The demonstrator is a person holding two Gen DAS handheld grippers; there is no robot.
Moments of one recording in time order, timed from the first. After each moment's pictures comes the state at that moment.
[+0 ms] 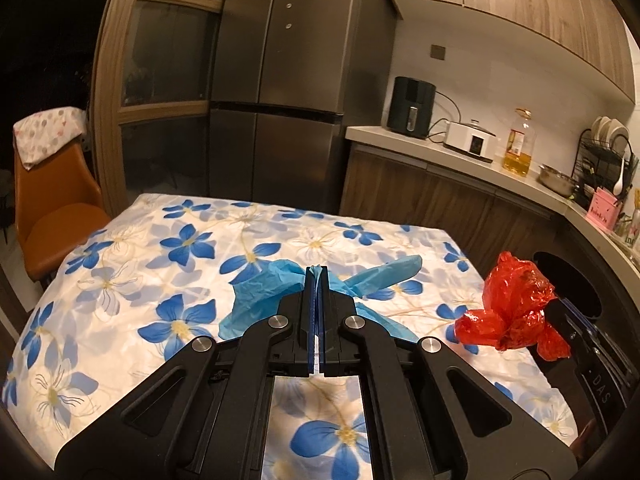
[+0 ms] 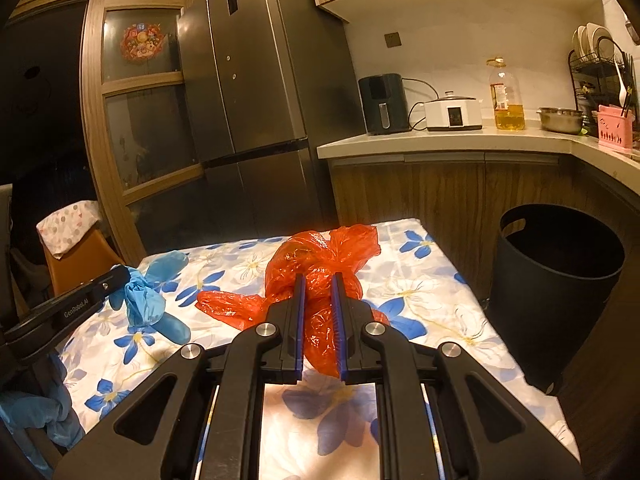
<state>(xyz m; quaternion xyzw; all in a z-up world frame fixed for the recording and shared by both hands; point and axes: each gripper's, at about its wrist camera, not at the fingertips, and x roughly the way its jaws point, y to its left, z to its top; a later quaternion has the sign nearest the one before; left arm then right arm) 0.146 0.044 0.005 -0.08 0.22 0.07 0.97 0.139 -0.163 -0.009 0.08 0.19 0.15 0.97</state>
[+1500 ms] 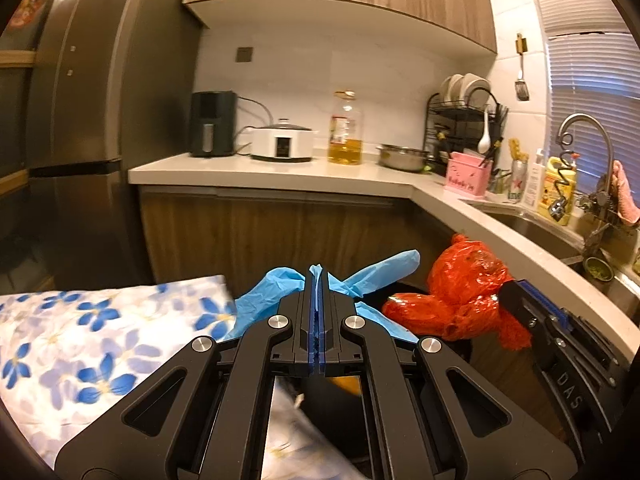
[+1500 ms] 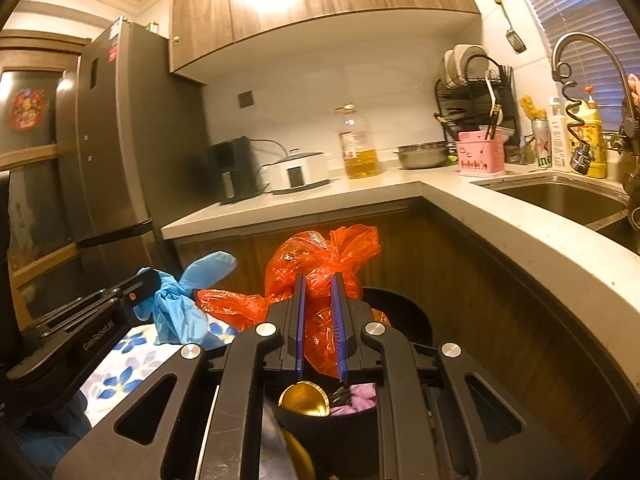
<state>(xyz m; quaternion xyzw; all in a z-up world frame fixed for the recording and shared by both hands) 0.267 -0.259 0.040 -0.01 0.17 -0.20 0.96 0.182 -0.384 0.025 0.11 0.12 -0.07 0.98</state>
